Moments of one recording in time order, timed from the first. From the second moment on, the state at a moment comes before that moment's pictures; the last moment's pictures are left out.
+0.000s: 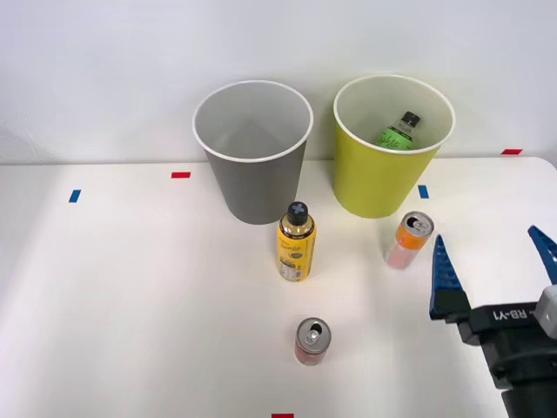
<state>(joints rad) 0.84 -0.22 0.18 -2.44 -0.22 -0.12 1.82</state>
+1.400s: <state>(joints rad) 1.01 -0.12 0.16 -2.34 -0.04 -0.10 1.82</state>
